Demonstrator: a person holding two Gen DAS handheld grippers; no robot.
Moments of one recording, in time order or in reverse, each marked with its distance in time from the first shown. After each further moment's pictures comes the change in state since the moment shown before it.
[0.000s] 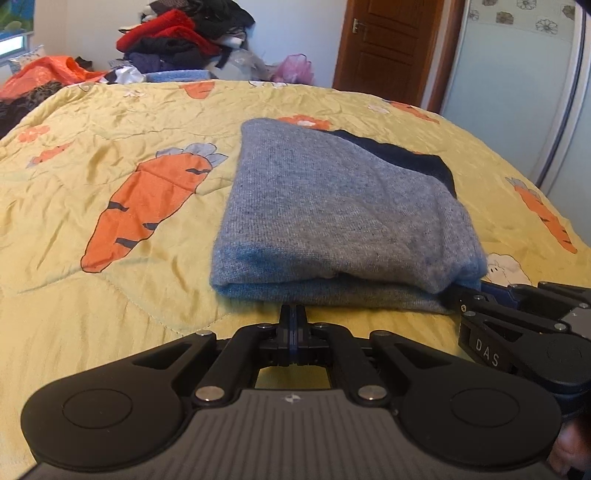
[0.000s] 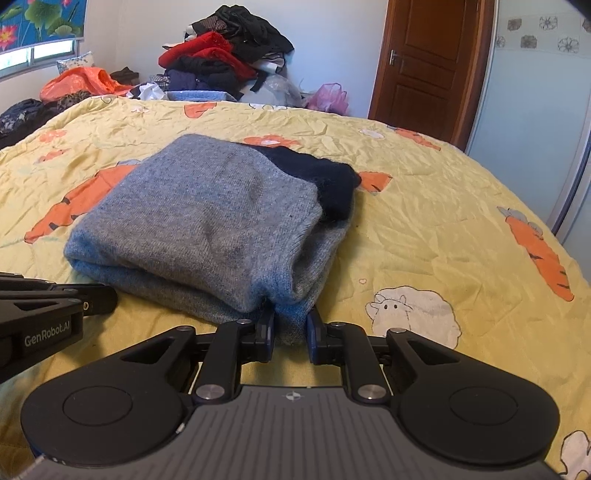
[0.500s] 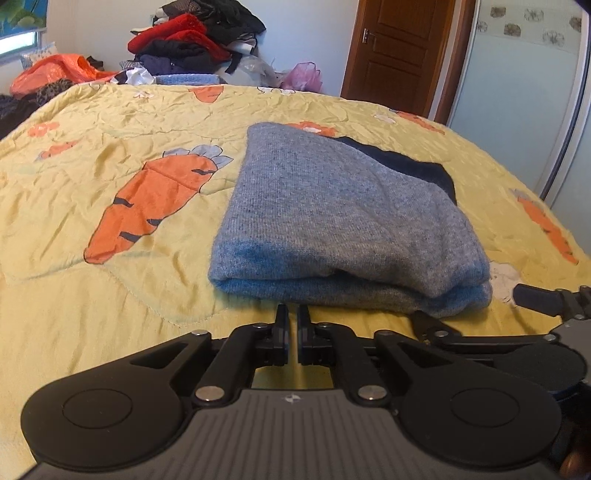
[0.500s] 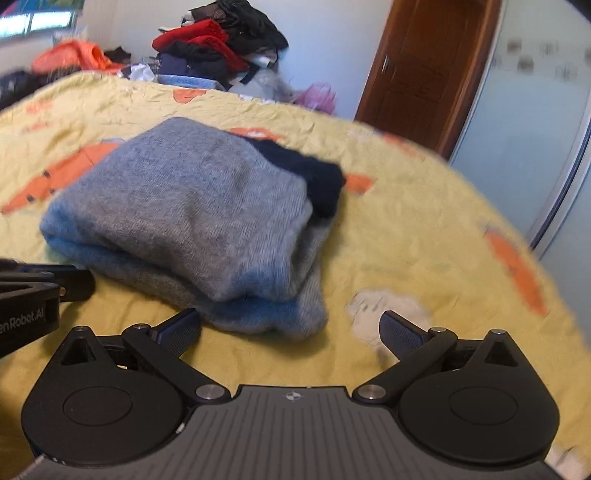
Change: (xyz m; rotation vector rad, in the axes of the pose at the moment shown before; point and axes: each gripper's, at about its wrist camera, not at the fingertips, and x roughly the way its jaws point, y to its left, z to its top) left arm -0.004 -0.001 -0.006 -0.036 -0.024 -0.003; right arm 0.004 0.017 -0.003 -0.114 0.001 -0.124
